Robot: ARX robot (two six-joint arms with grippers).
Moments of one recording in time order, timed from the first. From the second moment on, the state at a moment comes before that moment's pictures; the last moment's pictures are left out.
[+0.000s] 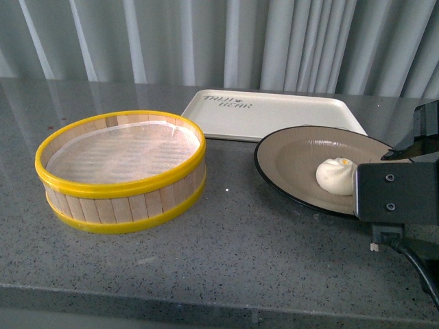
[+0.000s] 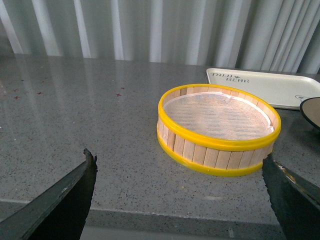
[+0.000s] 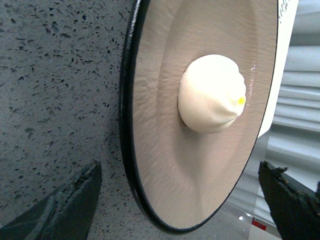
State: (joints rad) left arm 0.00 0.00 0.03 0.00 0.00 0.00; right arm 0.19 1.56 0.65 0.30 -0.06 -1.44
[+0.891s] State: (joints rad) left arm 0.00 0.00 0.03 0.00 0.00 0.00; right arm 0.20 1.59 0.58 0.42 -0.03 -1.51
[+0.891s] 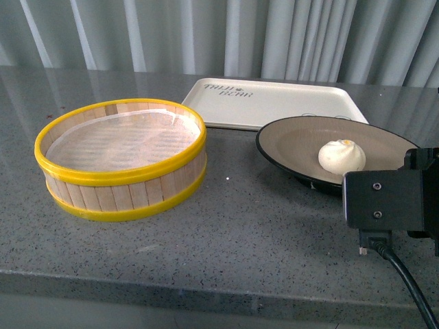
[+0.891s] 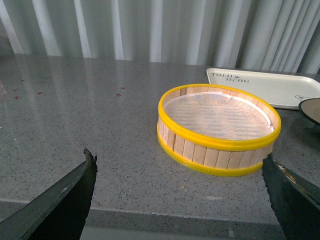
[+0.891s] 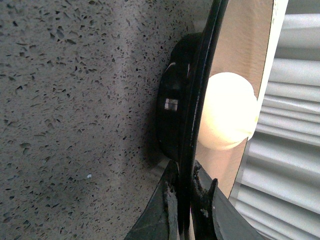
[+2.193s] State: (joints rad) left arm 0.00 0.00 0.03 0.00 0.00 0.00; right arm 0.09 1.60 0.58 0.78 -0.01 -1.71
